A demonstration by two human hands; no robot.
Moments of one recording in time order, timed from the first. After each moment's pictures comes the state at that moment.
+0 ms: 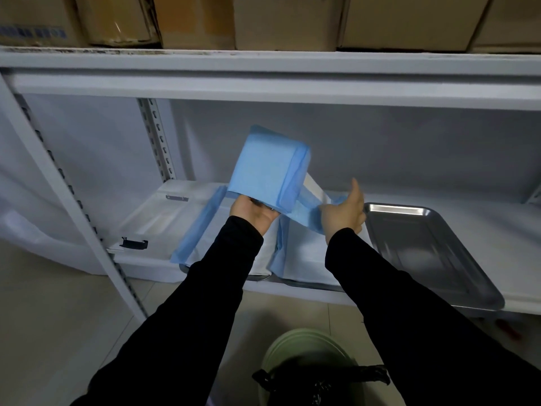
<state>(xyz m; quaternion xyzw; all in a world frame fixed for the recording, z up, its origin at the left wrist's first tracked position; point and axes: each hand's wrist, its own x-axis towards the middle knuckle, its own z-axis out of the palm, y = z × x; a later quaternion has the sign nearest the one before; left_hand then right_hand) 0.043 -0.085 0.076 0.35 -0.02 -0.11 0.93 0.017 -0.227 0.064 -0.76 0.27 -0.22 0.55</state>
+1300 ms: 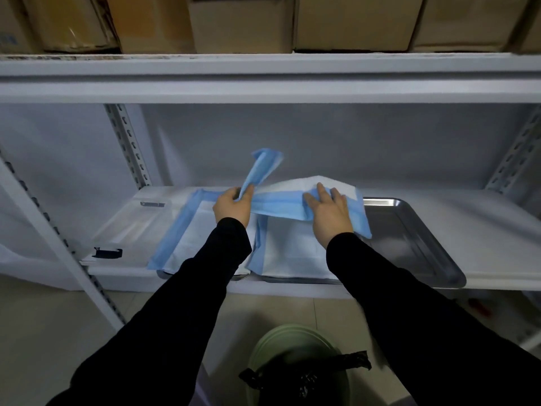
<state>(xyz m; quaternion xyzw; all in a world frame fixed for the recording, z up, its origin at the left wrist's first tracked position) 0.041 -0.104 0.069 0.76 0.07 0.09 0.64 -0.002 -0.274 0.054 -0.99 0.06 -0.13 0.06</state>
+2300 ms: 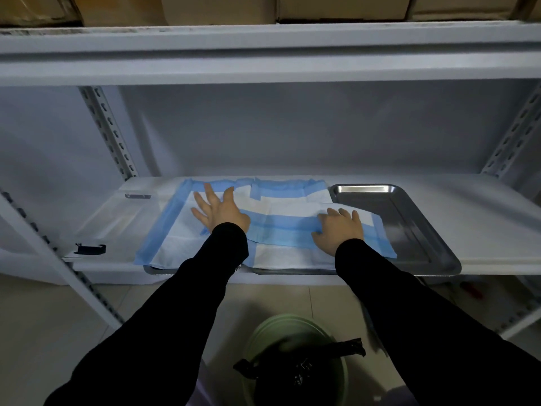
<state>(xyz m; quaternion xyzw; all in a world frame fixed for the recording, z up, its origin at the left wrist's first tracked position) 0.050 -0.111 0.030 0.96 0.07 0.08 0.25 -0.012 -0.304 0.013 -0.99 0.11 0.02 0.02</state>
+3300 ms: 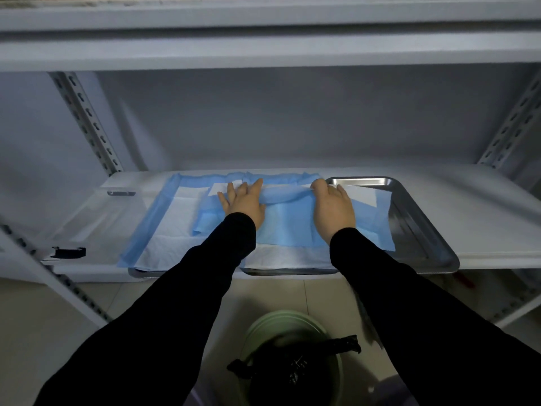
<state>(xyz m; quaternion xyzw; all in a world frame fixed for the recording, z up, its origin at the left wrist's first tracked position) 0.067 -0.149 0.026 0.98 -0.11 0.00 0.16 0.004 -0.305 0.023 -0.96 0.08 -0.23 0.13</state>
